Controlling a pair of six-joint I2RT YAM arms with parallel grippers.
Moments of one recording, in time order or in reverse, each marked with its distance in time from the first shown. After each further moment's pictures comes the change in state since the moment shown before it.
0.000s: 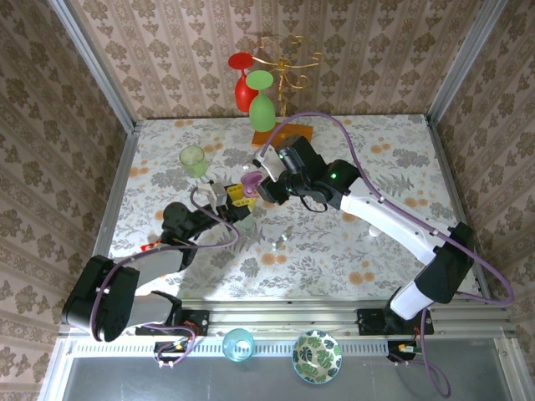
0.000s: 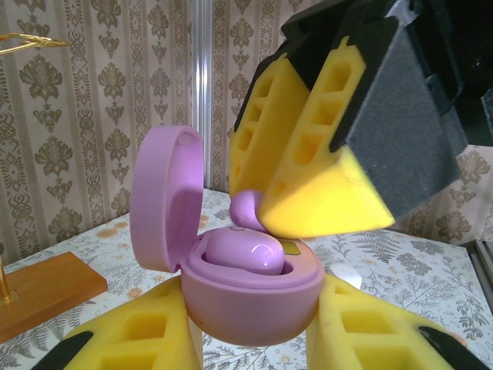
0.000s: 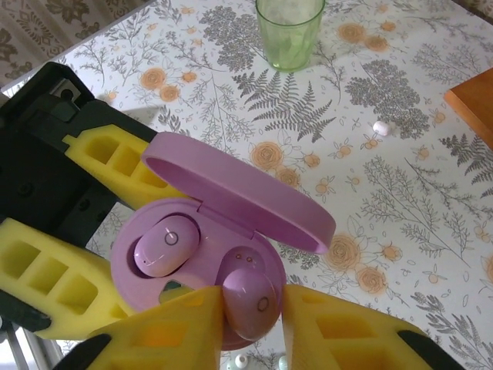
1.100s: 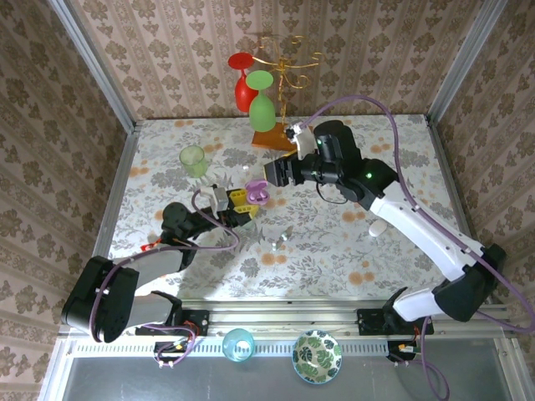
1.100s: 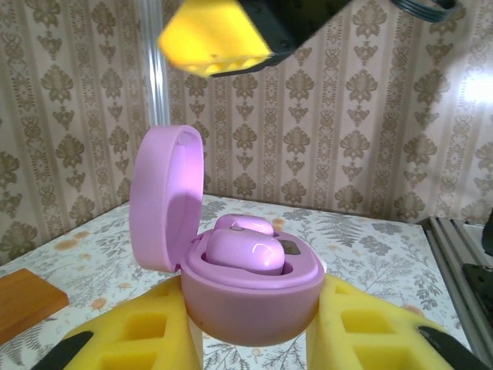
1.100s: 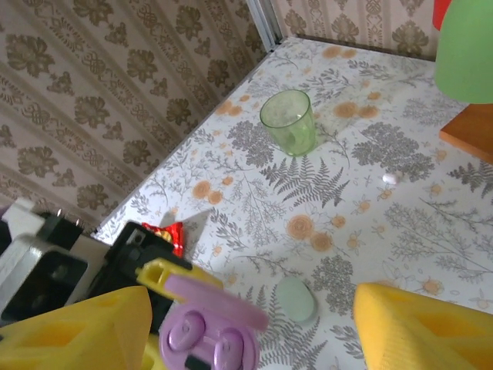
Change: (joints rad) left arm 0.000 -0.005 0.002 0.001 0.132 0.024; right arm -0.135 -0.146 -0.064 0.171 -0.162 0.313
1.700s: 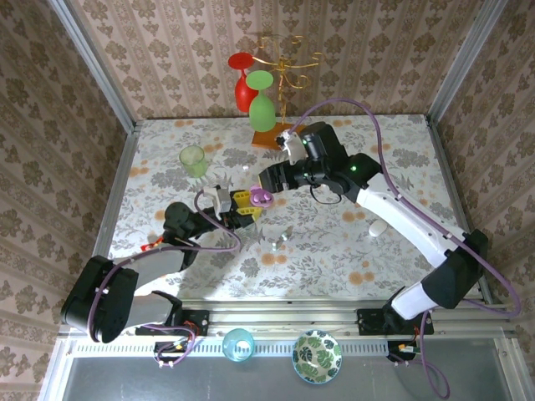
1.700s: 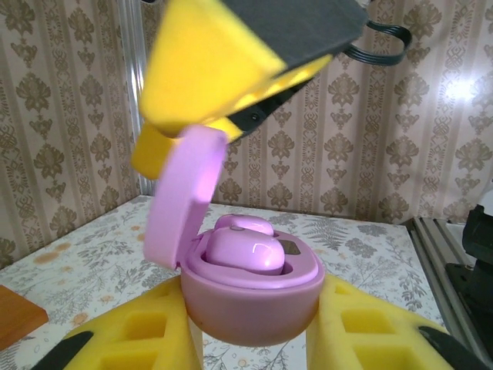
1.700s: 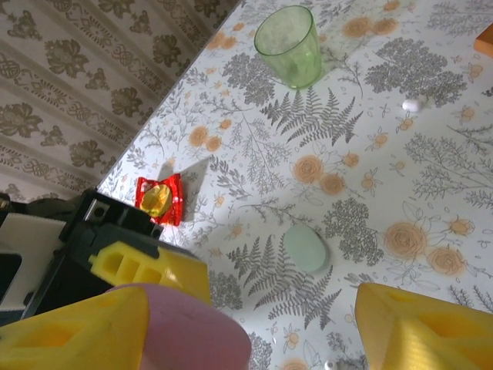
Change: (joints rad) left arm -0.034 -0.002 0.014 0.000 -0.002 0.000; right arm 0.001 0.074 0.016 -0.112 -0.059 0.021
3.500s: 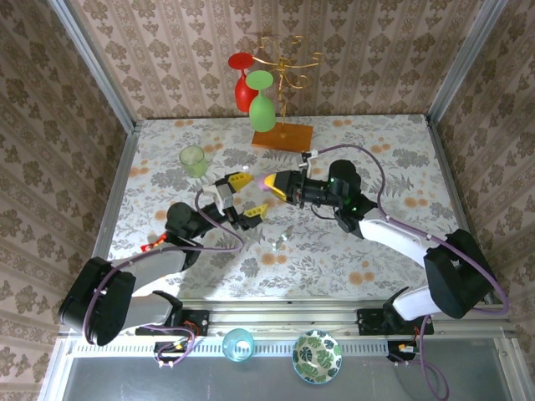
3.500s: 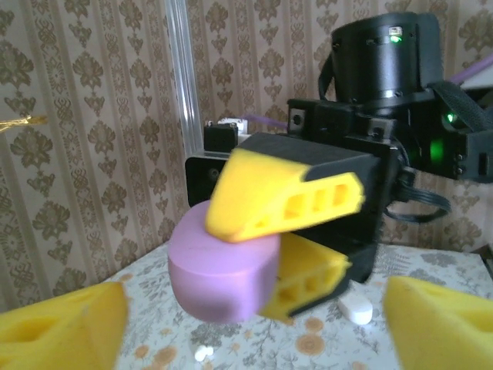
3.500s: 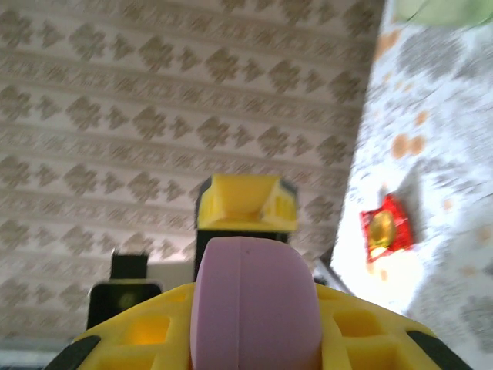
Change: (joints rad) left arm -0.060 -0.018 0.026 -0.014 -0.197 0.092; right arm -0.123 -0.075 -0.669 1.162 -0.342 0.985
